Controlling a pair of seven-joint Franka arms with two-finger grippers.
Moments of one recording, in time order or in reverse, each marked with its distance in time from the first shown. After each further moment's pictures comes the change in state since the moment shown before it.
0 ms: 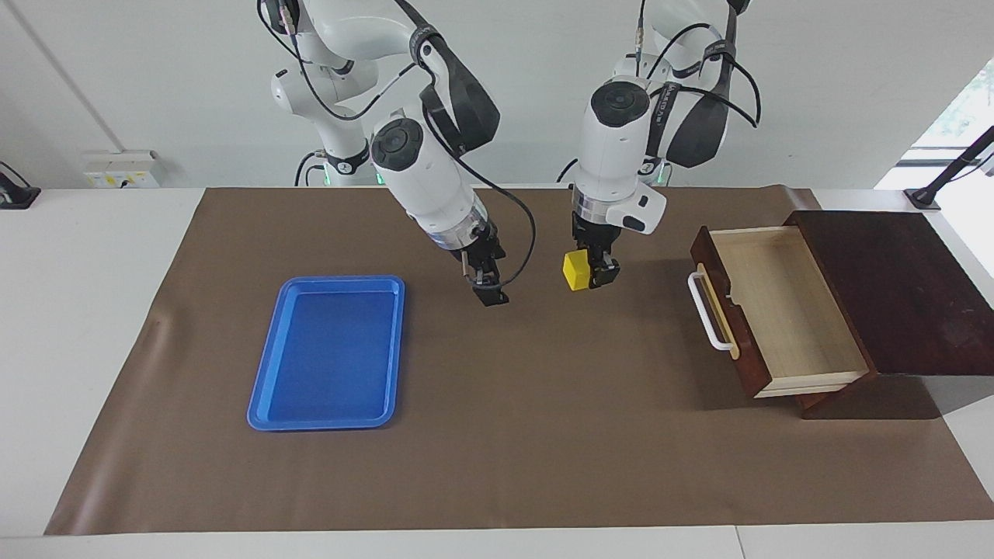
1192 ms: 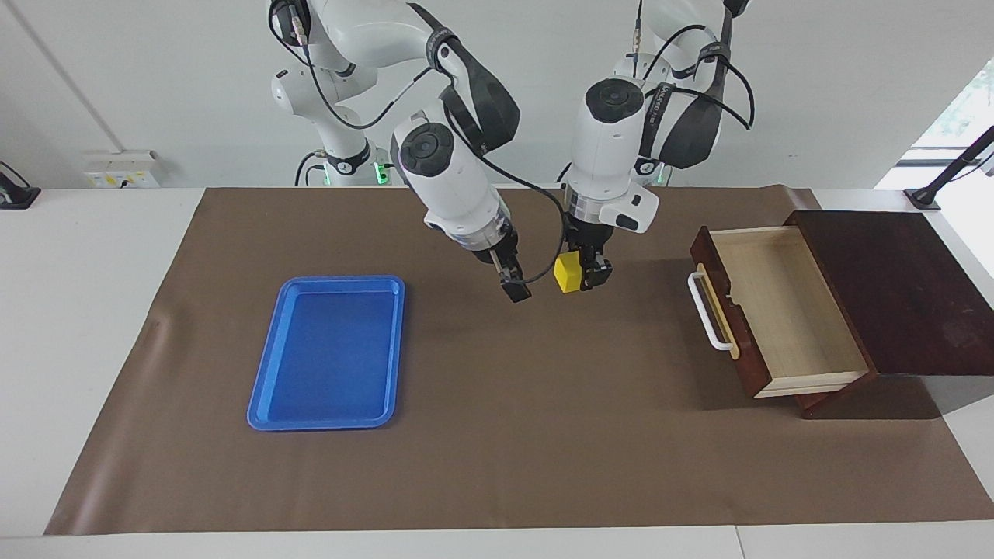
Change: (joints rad) left arm -0.011 0.009 0.002 0.006 -0.007 0.033 -0.028; right arm 0.050 0.138 0.003 0.206 0.000 -0.083 -0.038
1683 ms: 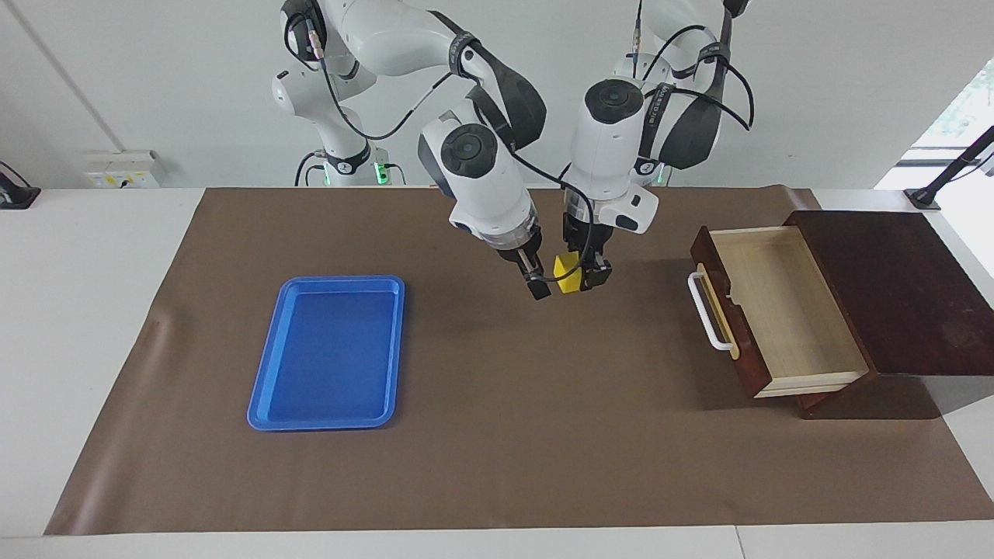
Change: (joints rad) left arm 0.000 0.001 0.000 0.000 0.000 0.001 0.000; right arm 0.035 0.023 -0.001 0.053 -0.053 -0.083 0.012
